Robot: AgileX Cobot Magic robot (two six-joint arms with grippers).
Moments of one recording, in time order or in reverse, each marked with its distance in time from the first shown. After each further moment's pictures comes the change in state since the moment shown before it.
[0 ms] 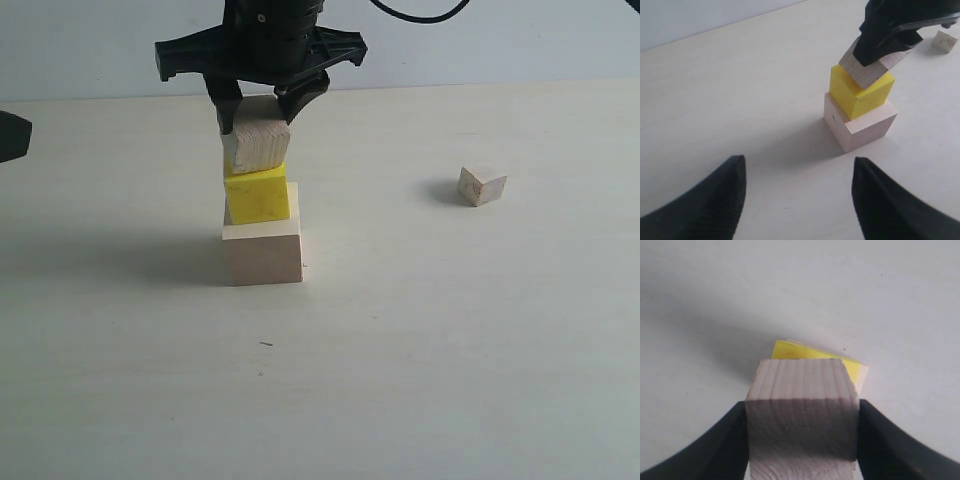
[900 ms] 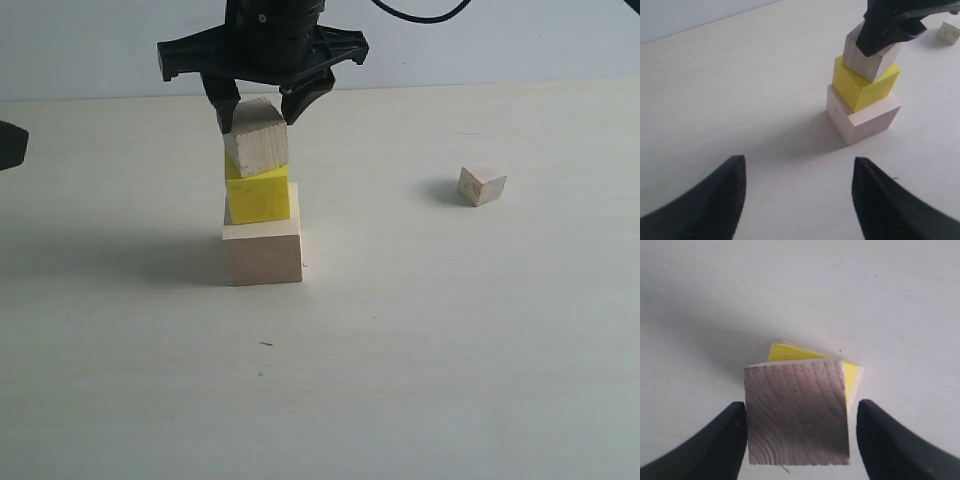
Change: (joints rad) left arm 0.000 0.000 0.000 0.000 0.025 0.004; right arm 0.000 0.000 0.000 -0.017 -0.001 0.012
